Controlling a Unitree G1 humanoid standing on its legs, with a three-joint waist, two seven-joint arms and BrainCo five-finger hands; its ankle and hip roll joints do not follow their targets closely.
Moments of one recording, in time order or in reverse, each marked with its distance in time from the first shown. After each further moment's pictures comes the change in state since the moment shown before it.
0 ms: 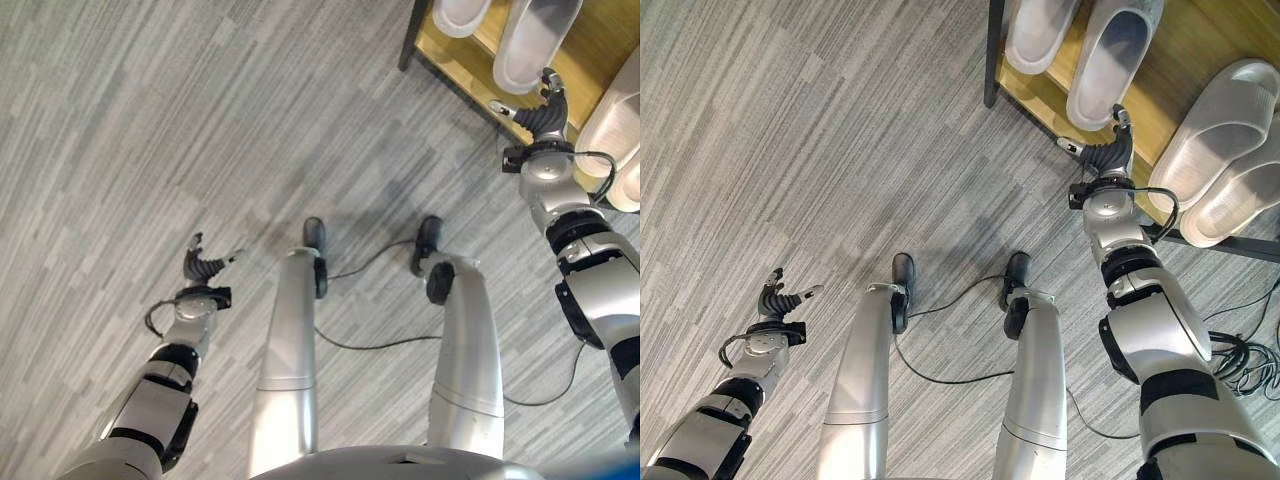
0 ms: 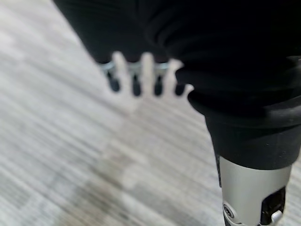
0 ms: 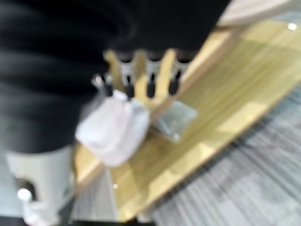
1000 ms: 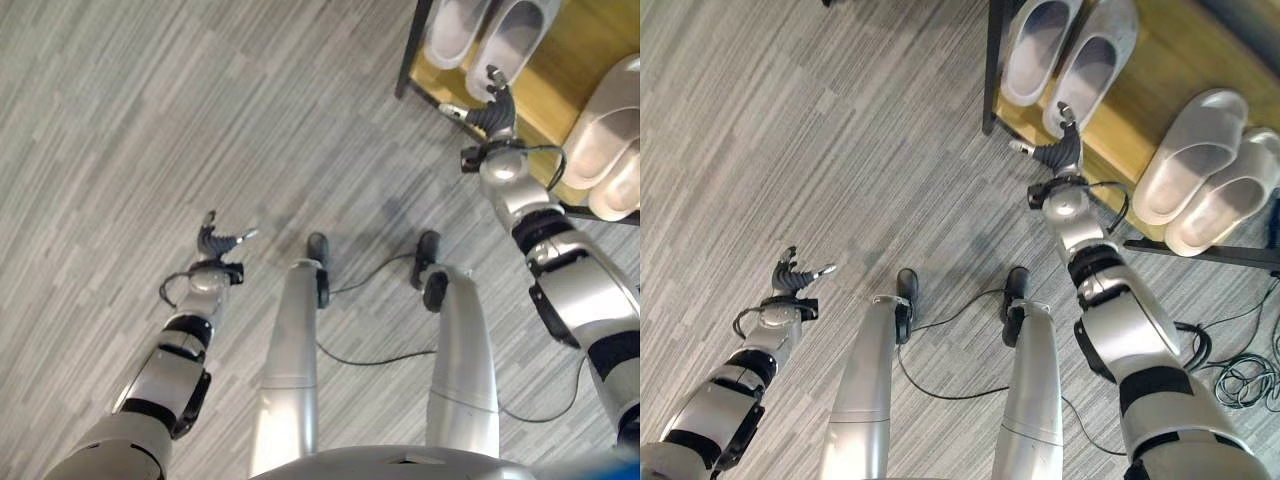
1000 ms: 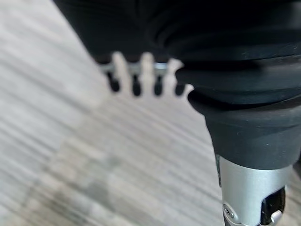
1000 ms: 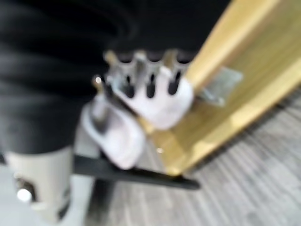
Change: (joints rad) left arm -0.078 -0.037 0.012 0.040 0.025 0.067 0.006; right arm 0.212 0.138 -0.026 -0.273 -0.114 0.005 -0.024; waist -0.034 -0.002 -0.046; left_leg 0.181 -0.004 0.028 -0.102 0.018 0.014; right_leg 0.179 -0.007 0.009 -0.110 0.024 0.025
